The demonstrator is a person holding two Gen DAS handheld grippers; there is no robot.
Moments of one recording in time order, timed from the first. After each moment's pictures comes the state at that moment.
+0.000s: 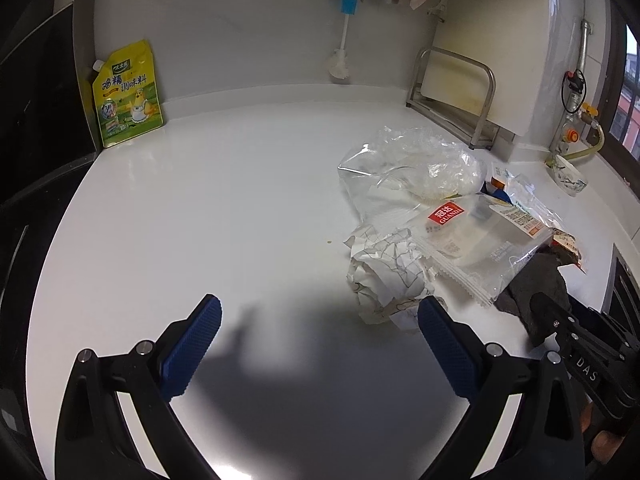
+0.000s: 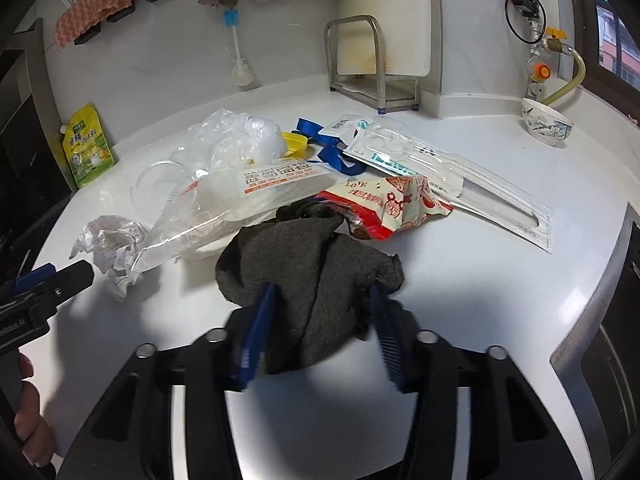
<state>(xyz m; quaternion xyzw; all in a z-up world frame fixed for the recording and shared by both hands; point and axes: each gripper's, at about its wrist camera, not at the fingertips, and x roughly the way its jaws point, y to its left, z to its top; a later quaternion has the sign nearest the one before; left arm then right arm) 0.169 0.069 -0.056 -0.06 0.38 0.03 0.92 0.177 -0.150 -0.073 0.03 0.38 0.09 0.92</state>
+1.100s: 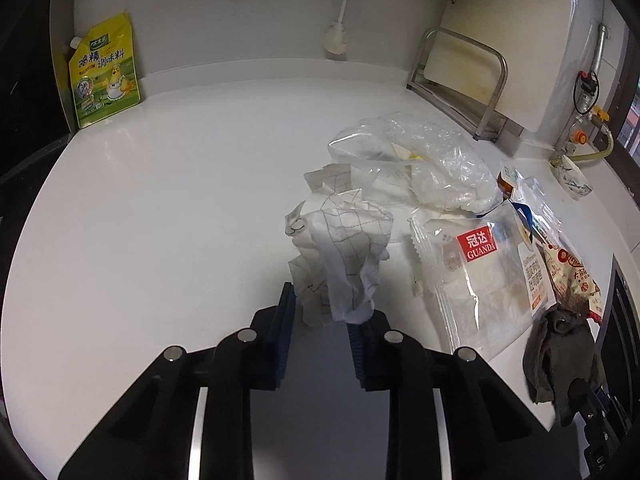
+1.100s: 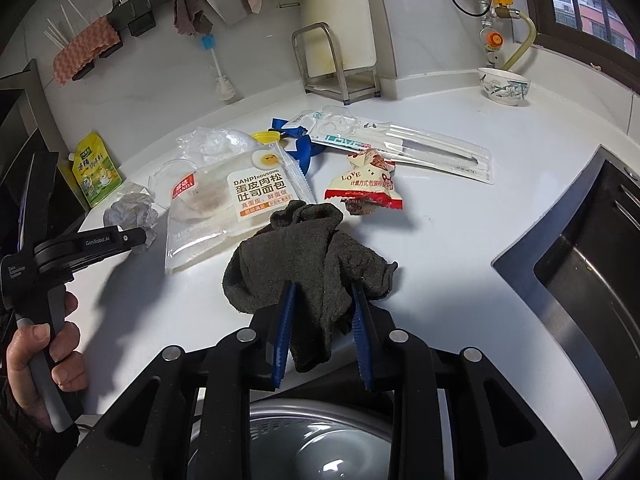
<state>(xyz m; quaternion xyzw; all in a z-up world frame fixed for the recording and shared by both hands) 0.206 0.062 -0.069 -0.08 0.42 0.02 0.90 0.111 -0.197 -0.073 0.09 0.37 0.08 0.92</state>
